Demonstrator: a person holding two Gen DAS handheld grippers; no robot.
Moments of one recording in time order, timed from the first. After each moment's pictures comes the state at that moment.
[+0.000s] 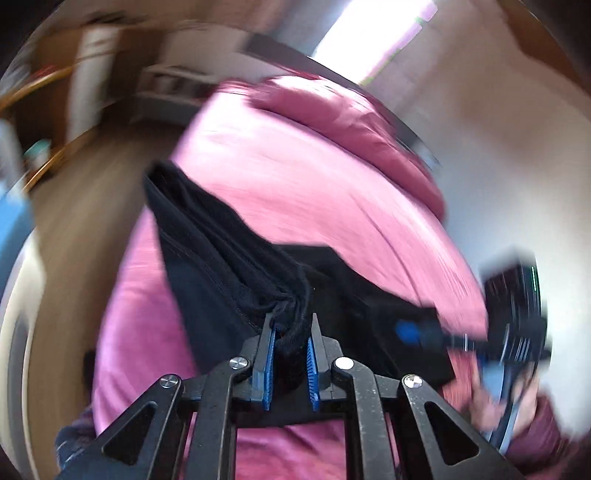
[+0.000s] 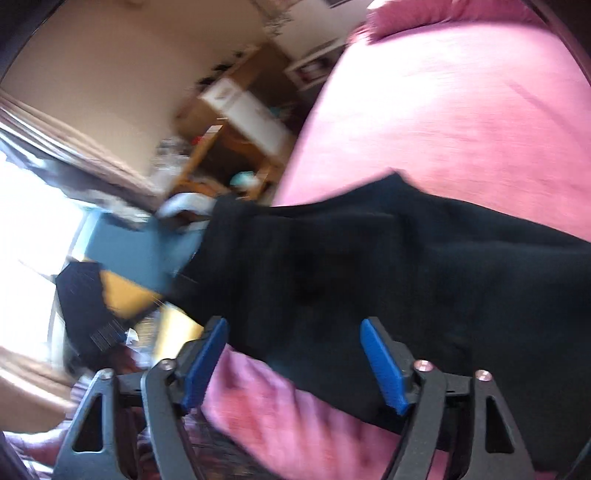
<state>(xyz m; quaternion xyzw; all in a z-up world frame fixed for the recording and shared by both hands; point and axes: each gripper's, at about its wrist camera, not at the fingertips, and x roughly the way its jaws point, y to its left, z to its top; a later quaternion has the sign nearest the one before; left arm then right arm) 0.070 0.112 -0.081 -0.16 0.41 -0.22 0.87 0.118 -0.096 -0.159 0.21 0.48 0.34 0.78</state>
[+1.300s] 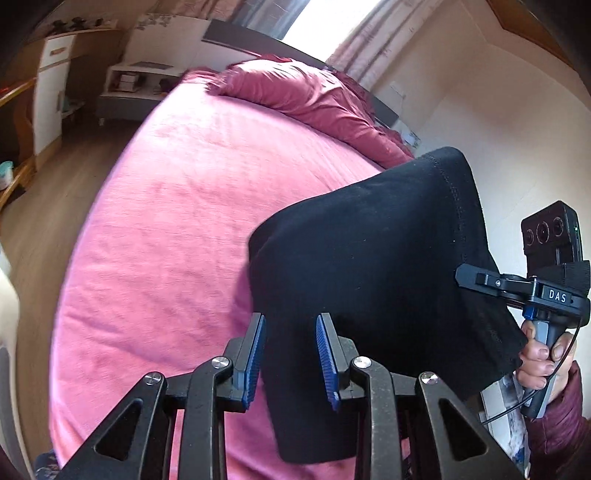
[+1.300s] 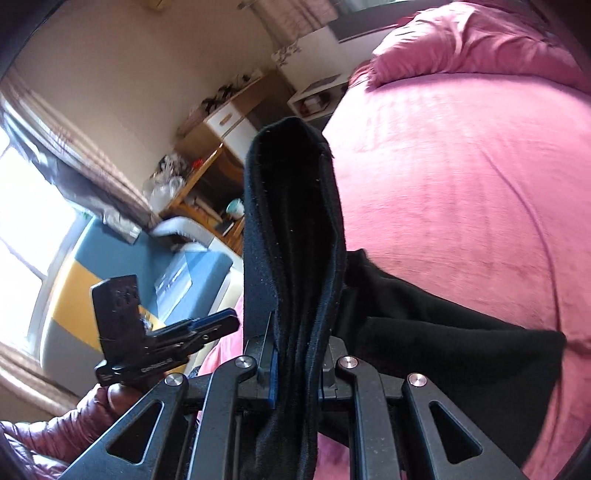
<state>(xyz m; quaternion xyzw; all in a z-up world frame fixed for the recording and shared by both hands) 0.105 0.058 -0.085 -0.15 0.43 -0.25 0.86 0.112 -0.181 -0.088 0.17 0.44 0.27 0.84</state>
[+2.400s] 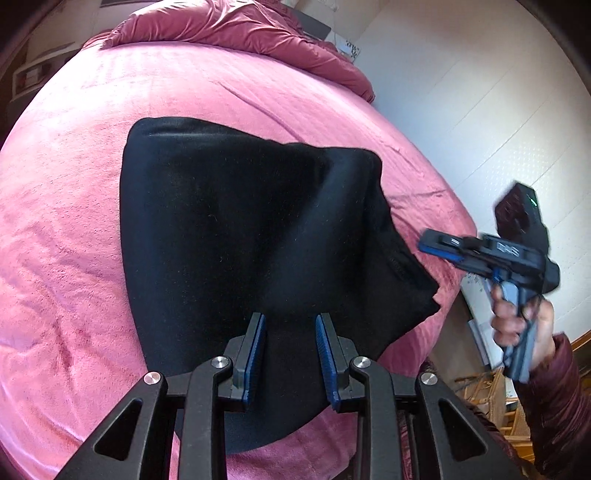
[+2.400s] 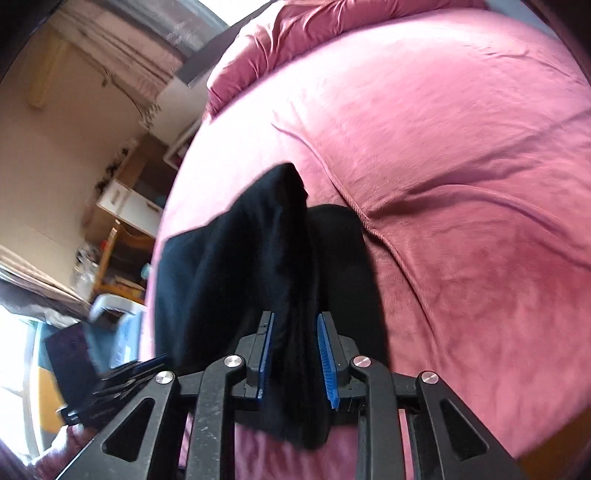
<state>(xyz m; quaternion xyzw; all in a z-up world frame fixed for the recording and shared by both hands) 0.084 -0.051 -0.128 -0.05 0.51 -0.37 0.78 0.017 -0.358 -0.164 0.31 0.44 0.08 0.84</state>
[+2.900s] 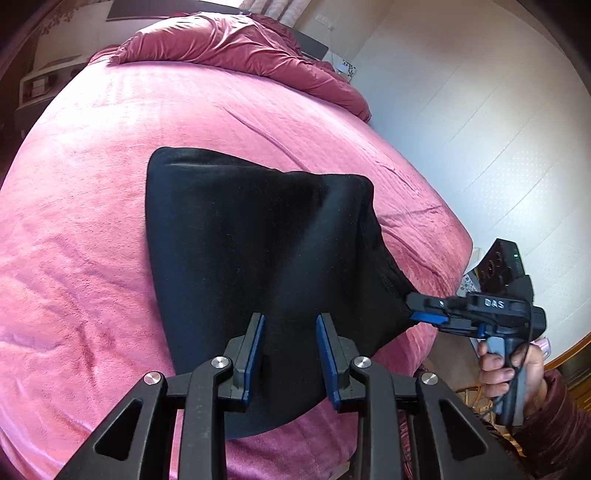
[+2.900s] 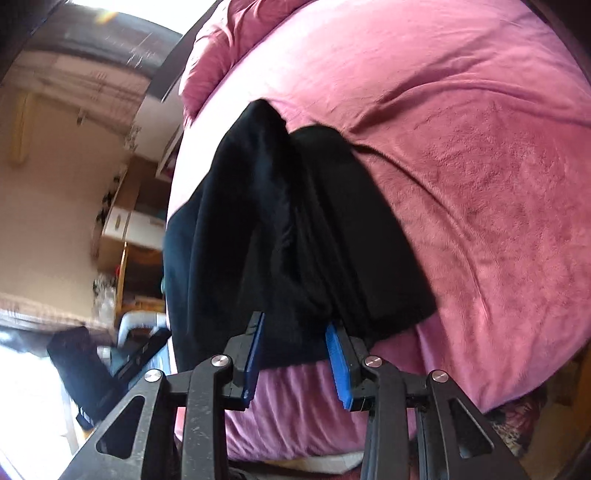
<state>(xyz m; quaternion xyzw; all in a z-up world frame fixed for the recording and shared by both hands) 0.073 -0.012 -0.102 -0.06 0.47 -0.36 0.80 -0.007 -0.329 -0.201 0.40 0.46 0.04 0.79</state>
